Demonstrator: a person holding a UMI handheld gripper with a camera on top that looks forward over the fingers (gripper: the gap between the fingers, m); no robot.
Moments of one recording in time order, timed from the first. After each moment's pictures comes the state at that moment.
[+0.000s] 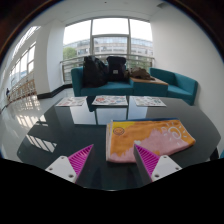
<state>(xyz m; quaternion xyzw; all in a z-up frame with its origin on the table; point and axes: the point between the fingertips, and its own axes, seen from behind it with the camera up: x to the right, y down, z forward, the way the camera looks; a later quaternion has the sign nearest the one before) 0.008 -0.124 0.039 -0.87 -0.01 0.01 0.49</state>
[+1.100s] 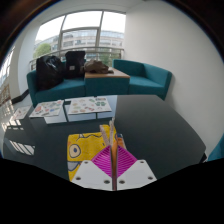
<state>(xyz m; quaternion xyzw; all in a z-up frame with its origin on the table) 0.293 -0.029 0.042 -0.88 0.09 -0.09 0.45</state>
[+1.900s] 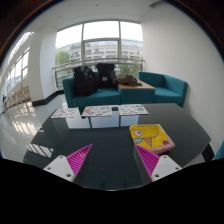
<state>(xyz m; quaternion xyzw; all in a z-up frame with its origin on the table) 0.075 -0.158 0.128 -0.87 0.03 0.00 0.50</state>
